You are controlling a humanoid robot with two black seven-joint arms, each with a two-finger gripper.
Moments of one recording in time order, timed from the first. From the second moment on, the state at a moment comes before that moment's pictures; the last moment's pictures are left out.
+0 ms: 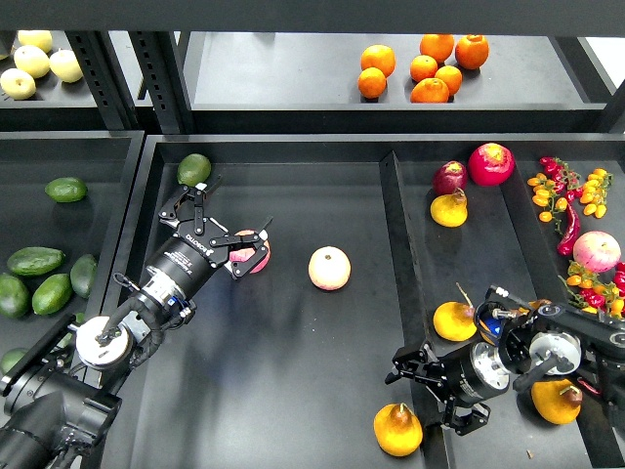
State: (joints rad) left arm -0.26 0.00 -1.25 -0.97 -0.05 -0.49 0.27; right arm 0.71 -0.35 0.12 0.89 -0.32 0.58 -0.49
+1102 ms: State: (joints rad) left arm -0.26 0.00 -1.24 -0.97 -0.04 -0.49 0.27; right arm 0.68 -0.32 0.12 0.88 -0.34 0.58 -0.49
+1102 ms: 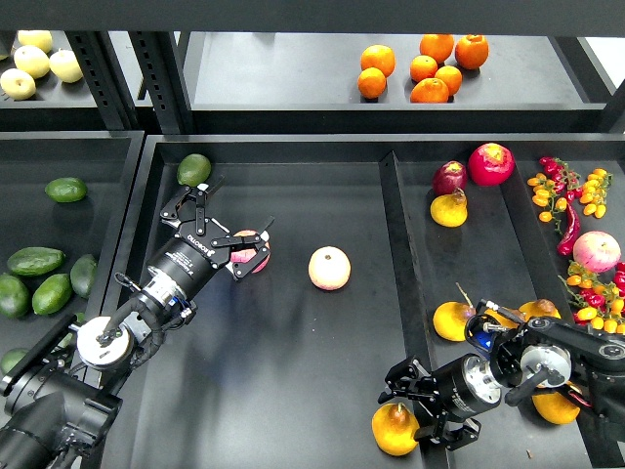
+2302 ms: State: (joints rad) left arm -0.26 0.00 -1.24 -0.97 -0.04 -0.49 0.27; right arm 0.71 -0.34 0.26 0.88 -0.19 0.58 -0.49
